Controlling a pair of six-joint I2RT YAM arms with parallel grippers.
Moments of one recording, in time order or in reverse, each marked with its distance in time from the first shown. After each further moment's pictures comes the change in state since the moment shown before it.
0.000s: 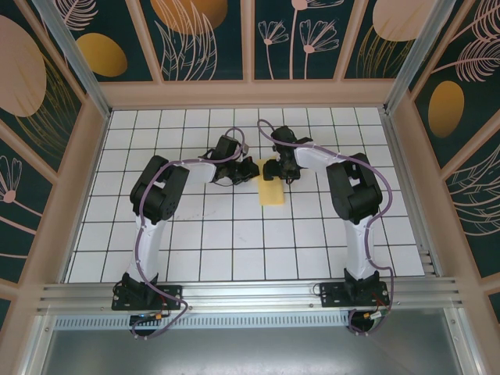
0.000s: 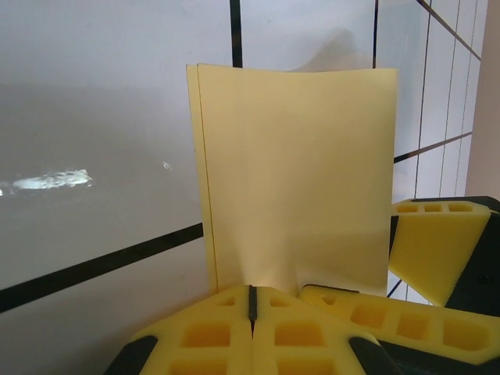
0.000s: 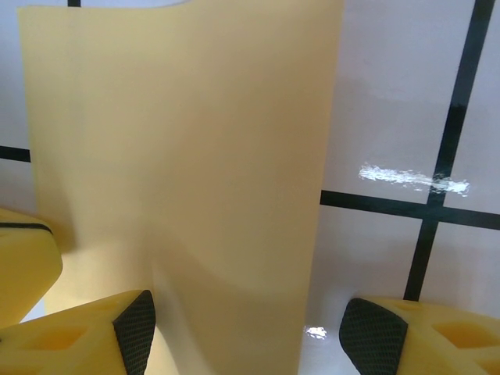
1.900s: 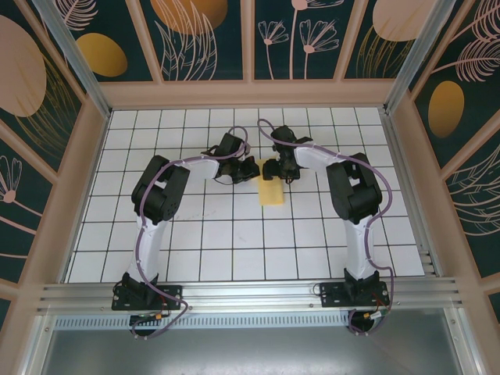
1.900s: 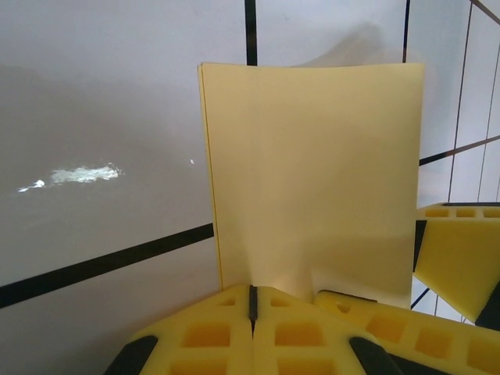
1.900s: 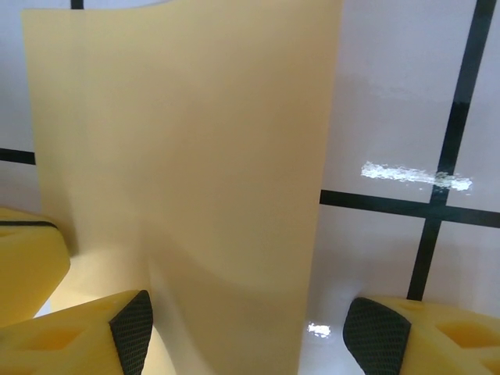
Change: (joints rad) left arm -0.013 0.009 0.079 -0.164 -0.078 0.057; right arm 0.000 -0.005 0.010 -0.010 -0.008 0.016
